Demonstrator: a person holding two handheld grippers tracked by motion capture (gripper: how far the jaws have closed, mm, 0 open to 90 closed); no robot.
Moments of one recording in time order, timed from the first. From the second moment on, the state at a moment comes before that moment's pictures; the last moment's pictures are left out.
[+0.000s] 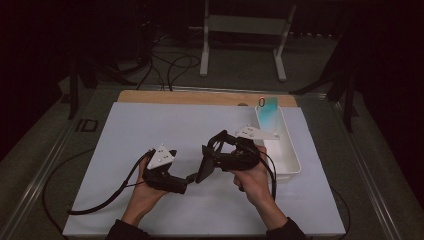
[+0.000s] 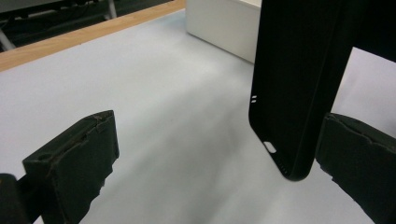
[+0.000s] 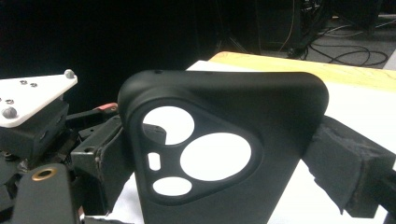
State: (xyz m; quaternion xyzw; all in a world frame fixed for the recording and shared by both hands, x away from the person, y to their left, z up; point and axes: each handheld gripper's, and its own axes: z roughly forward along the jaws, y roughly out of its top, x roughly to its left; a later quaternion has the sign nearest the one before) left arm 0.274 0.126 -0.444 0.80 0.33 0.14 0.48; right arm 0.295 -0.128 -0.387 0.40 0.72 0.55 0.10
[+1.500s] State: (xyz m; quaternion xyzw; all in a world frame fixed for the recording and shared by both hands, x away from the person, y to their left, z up) left arm 0.251 0.208 -0.478 0.77 0.36 0.19 0.49; right arm 0.306 -0.133 -0.385 0.41 0.72 0.54 0.12
